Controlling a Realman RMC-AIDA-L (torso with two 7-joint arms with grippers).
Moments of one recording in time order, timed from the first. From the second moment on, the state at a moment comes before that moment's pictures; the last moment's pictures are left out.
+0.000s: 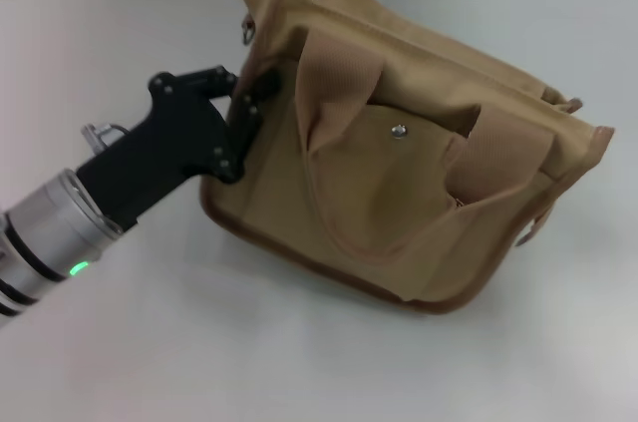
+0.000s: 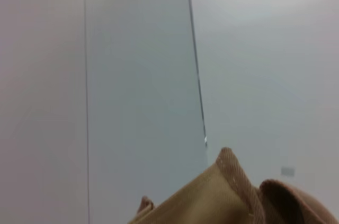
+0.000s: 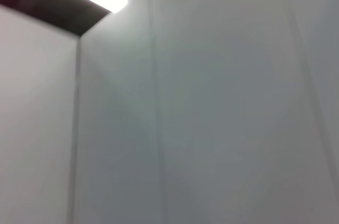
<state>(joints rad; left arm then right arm) -0.54 -2.07 0.60 0.01 1.52 1.69 -0.40 0.26 2.07 -0.01 -0.46 -1.78 -2.12 0.95</state>
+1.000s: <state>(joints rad) -0.56 -2.08 0.63 0.17 1.53 1.78 -0.48 0.57 2.09 -0.65 -0.41 -1.67 -1.66 0.76</state>
